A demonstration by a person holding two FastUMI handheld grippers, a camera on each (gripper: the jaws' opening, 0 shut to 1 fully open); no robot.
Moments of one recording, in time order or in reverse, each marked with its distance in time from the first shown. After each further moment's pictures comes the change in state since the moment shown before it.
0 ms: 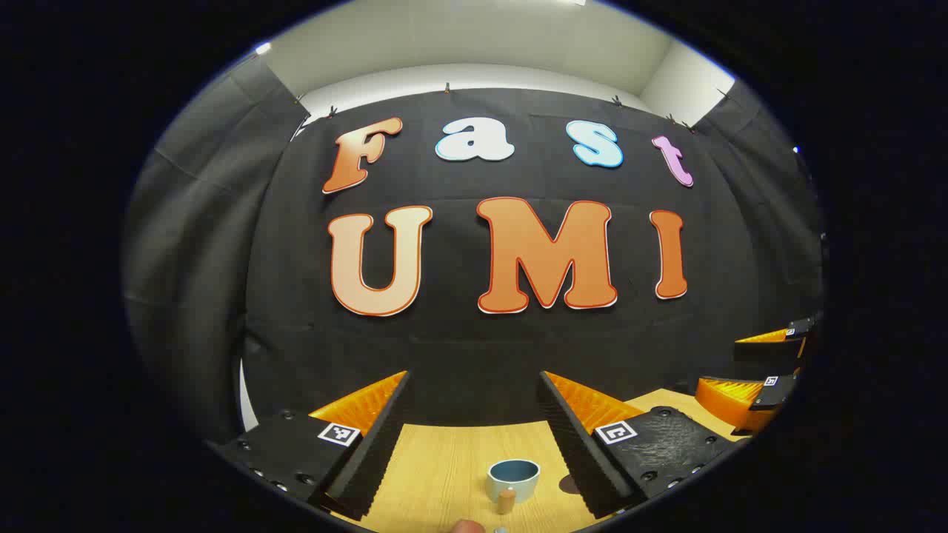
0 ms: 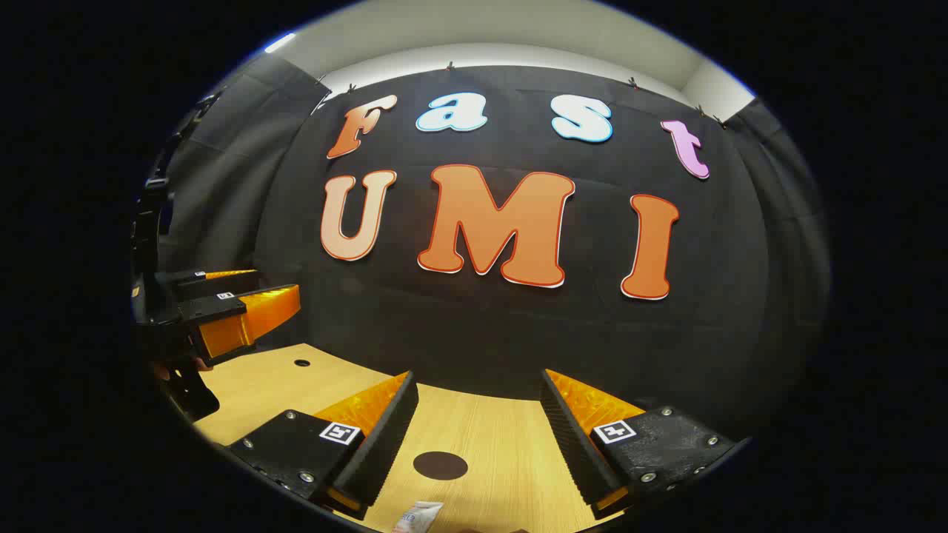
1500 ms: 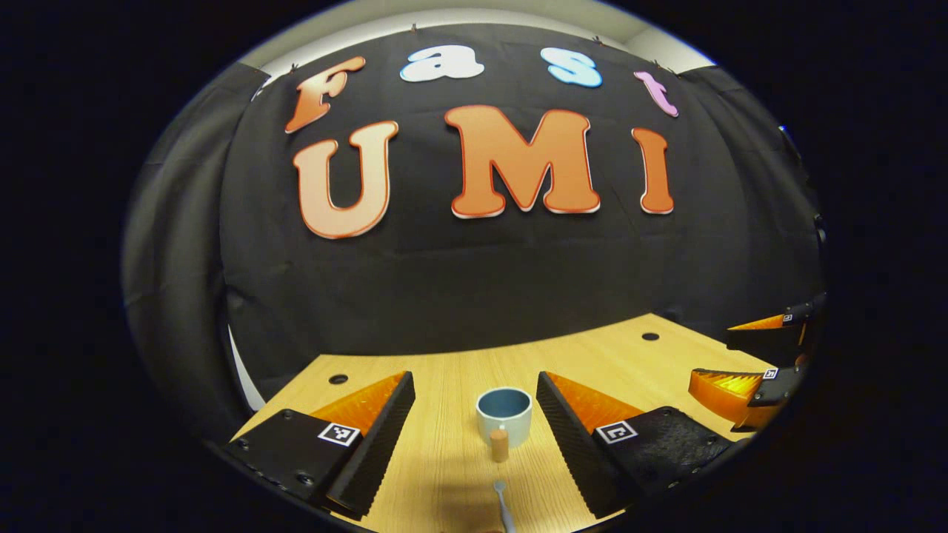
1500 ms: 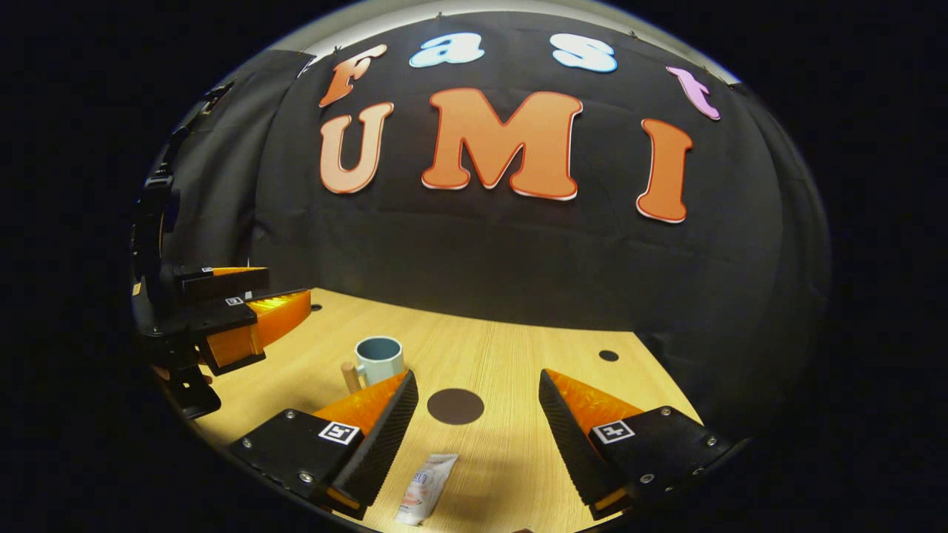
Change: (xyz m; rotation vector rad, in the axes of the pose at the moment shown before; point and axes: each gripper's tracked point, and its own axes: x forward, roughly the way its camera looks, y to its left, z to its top) left arm -0.010 -0.029 -0.109 0.050 0.405 -0.086; right arm -0.015 0.016 -0.100 0.052 0.377 0.073
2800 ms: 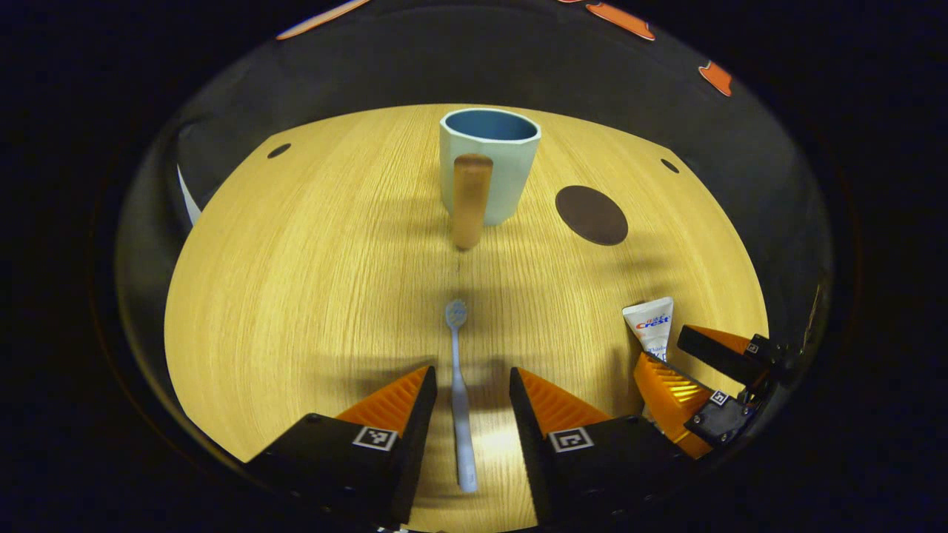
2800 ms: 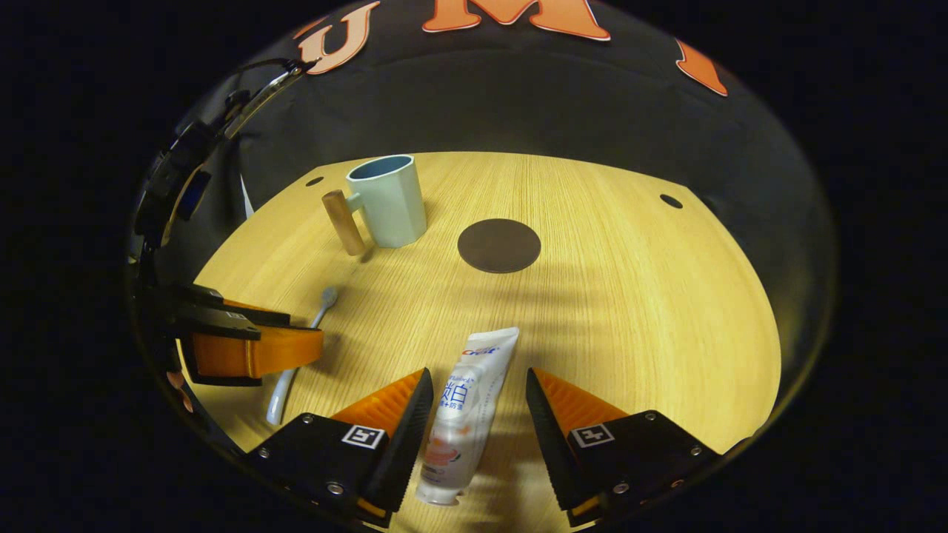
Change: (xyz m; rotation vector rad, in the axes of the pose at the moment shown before) left arm -0.018 -0.053 -0.222 -0.196 0.910 -0.094; right arm 0.026 0.057 -0.180 0.100 0.561 0.105
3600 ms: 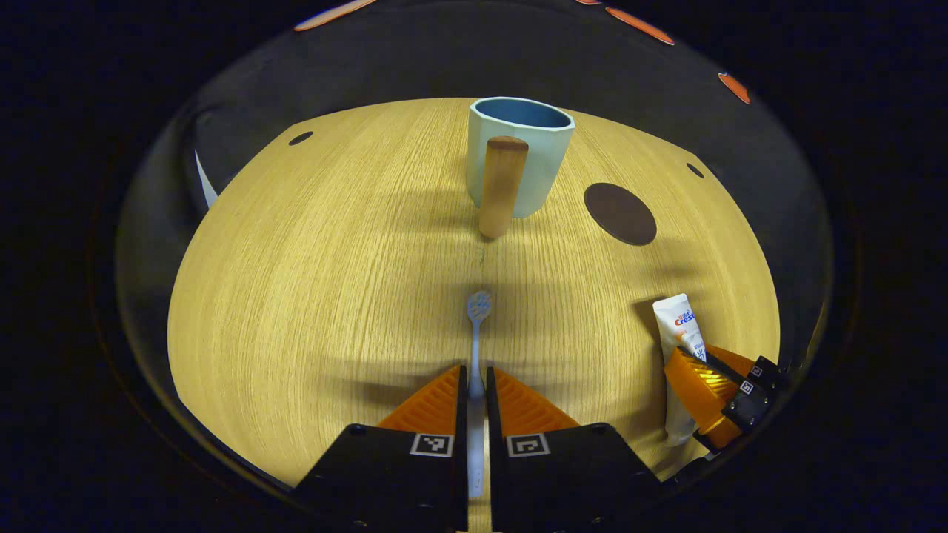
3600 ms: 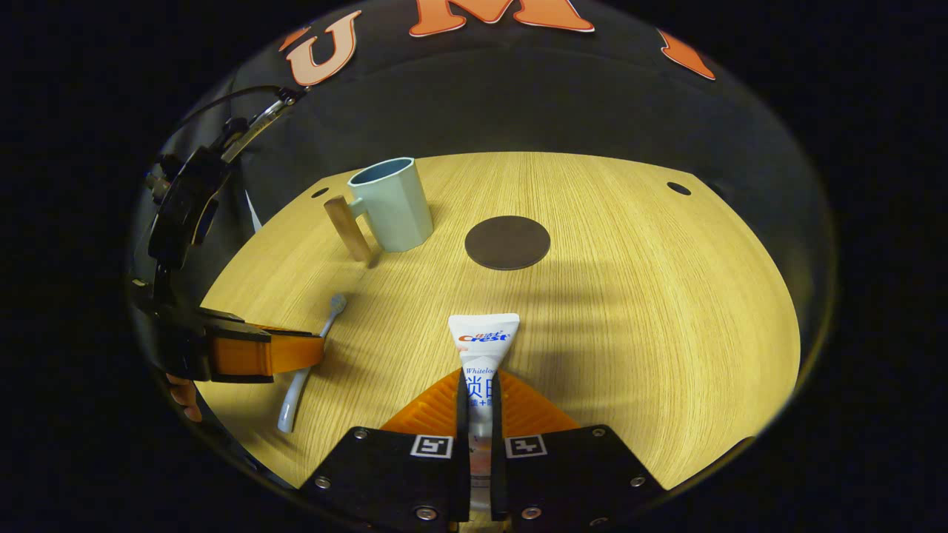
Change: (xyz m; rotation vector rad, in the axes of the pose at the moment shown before) left arm 0.002 0.008 0.002 -0.023 -0.021 0.073; right arm 0.004 0.003 0.006 0.033 -0.043 0.047
